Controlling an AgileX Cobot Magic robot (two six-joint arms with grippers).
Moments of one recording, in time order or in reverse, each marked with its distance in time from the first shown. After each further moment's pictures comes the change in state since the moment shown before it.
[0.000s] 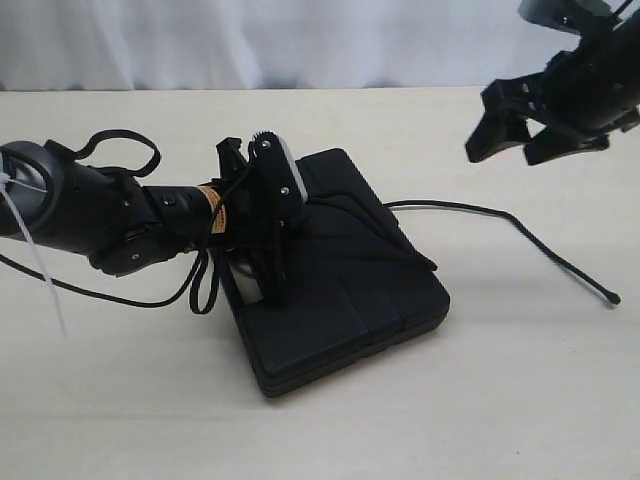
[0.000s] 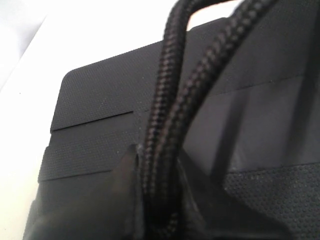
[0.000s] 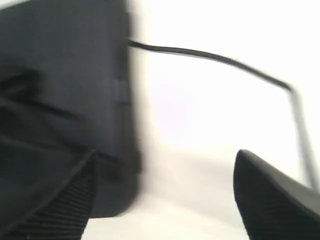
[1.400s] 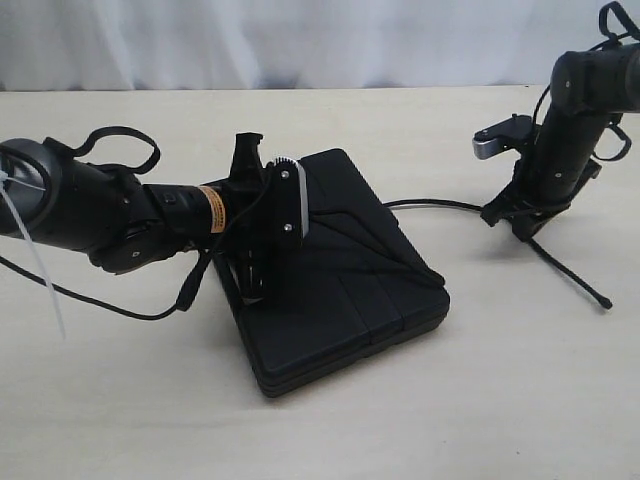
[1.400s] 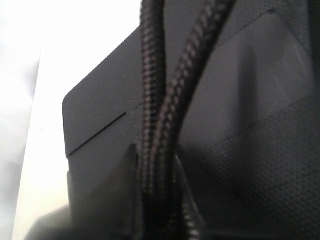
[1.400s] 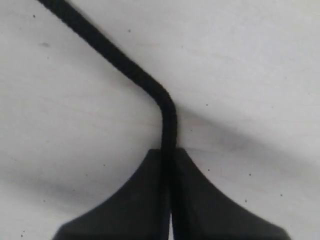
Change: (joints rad) left arm 0.000 -0.002 -0.004 0.000 0.045 0.387; right arm -0.016 0.566 -0.257 -0.461 -0.030 -0.061
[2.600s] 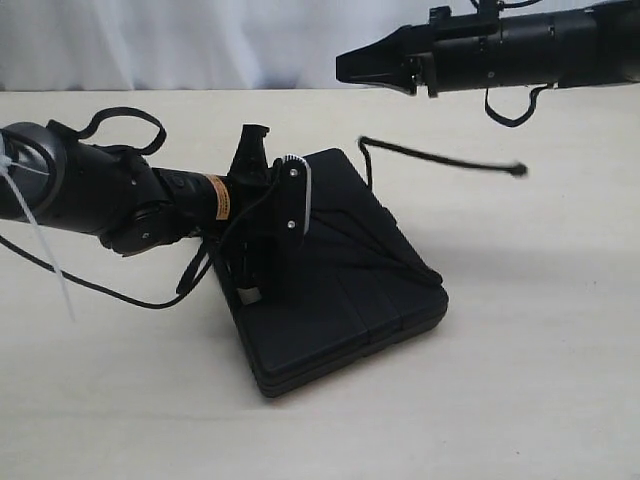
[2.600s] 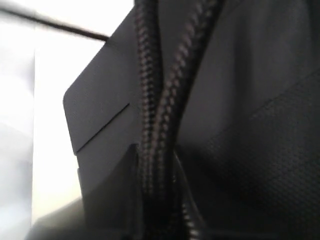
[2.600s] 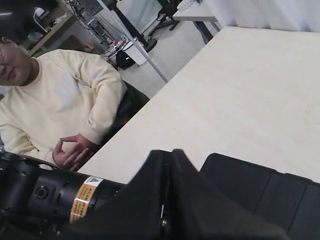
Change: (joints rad) left arm -0.002 -0.002 -0.059 0.000 0.139 0.087; right arm 0.062 -0.221 0.119 1.582 0.244 -0.962
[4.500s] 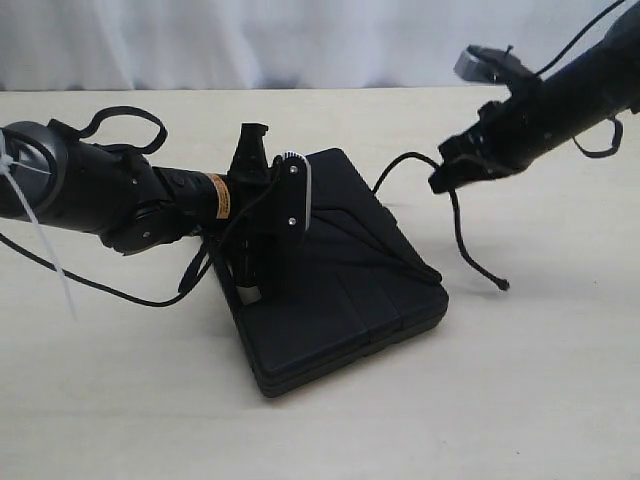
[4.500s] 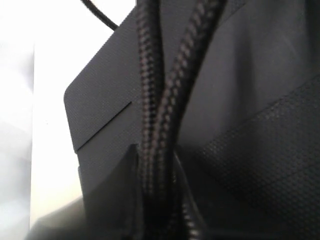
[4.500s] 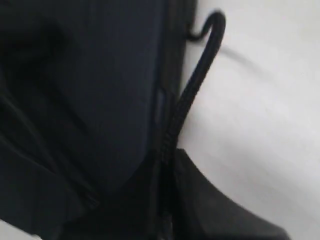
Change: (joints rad) left arm -0.001 0.000 -0.005 0.000 -0.010 -0.014; right arm -0.041 -0.101 0.104 -0.778 -0.241 0.497
